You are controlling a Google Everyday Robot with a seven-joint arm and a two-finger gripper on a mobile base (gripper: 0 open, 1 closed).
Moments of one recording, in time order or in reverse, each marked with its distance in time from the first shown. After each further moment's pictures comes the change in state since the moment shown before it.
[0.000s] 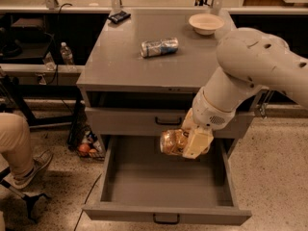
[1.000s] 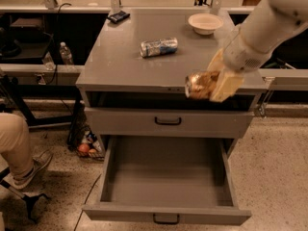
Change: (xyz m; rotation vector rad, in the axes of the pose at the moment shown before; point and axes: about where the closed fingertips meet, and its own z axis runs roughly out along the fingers) arm 0.021 -0.101 -0.125 0.275 0.041 -0.136
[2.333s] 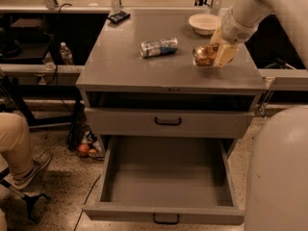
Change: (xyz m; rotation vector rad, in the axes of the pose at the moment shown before) arm 0.070 -0.154 0.050 0.079 0.068 -0.058
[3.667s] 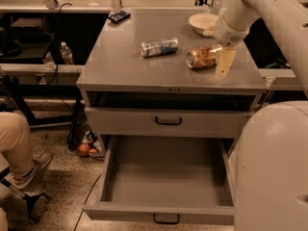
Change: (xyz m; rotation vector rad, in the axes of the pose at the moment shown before) arm -0.002 -0.003 0.024 -0.033 0.020 -0.035
